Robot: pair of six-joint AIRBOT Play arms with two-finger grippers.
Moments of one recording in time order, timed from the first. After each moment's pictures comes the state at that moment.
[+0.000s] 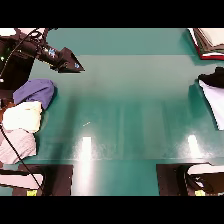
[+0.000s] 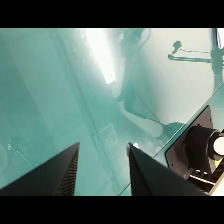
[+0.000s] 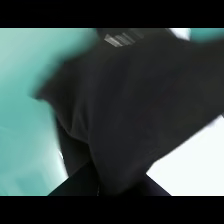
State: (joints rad) left arm -0.08 -1.55 1.80 0.77 -1.52 -1.45; right arm -0.86 -1.61 1.99 -1.28 1.56 1.47
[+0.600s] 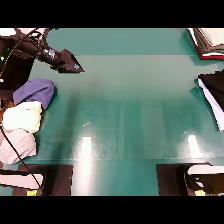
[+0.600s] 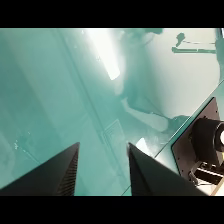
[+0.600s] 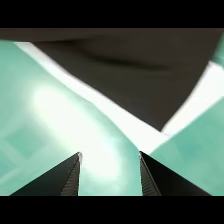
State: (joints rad) left arm -0.08 -1.55 1.80 0.77 -1.54 -1.40; right arm -0.84 -1.56 2.00 -1.36 1.77 1.57
